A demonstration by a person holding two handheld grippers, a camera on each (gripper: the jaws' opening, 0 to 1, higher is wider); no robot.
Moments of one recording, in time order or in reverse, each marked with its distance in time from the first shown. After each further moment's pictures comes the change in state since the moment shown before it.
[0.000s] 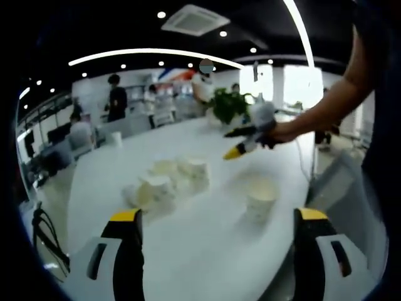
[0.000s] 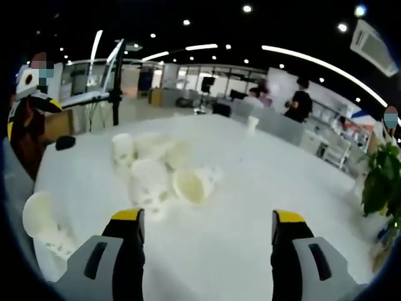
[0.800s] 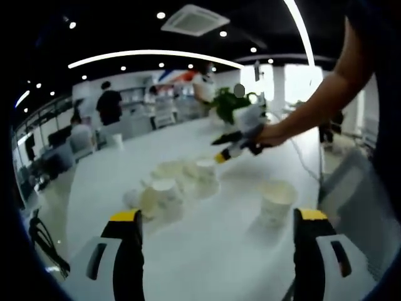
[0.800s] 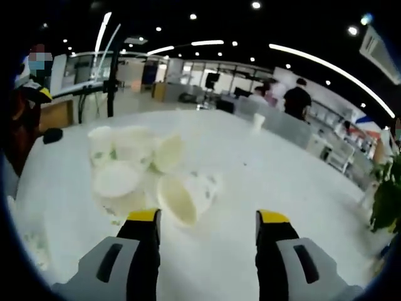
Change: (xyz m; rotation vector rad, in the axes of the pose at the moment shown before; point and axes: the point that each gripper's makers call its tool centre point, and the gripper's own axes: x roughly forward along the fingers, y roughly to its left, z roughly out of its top) left arm 0.027 0.020 0.003 0.011 -0.007 0.005; right arm 0.067 -0.008 0.004 -0.041 0.022 0.009
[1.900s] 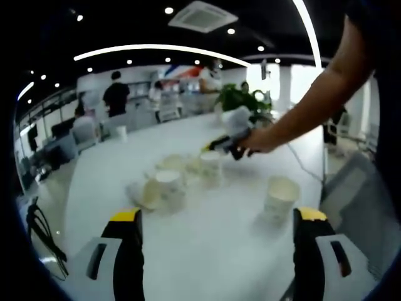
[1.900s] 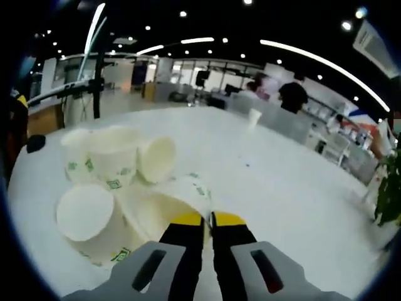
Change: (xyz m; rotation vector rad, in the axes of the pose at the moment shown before) left arm -0.001 0.006 -0.010 -0.035 0.017 0.024; right arm 0.043 0.002 0.007 0.051 0.009 -0.058
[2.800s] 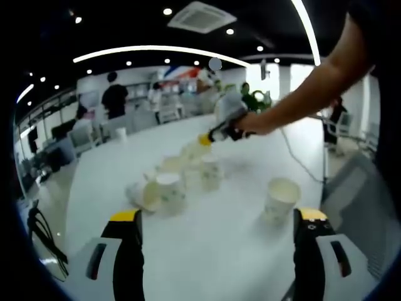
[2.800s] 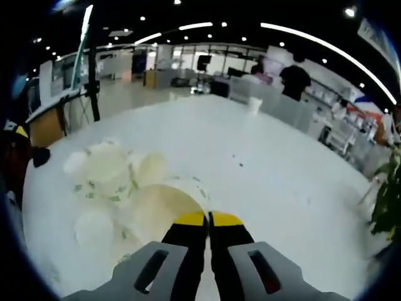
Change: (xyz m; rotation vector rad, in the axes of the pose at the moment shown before) left arm 0.001 -0.001 0.003 0.001 -0.001 0.001; right arm -0.016 -0.026 0.032 0.003 0.159 0.059
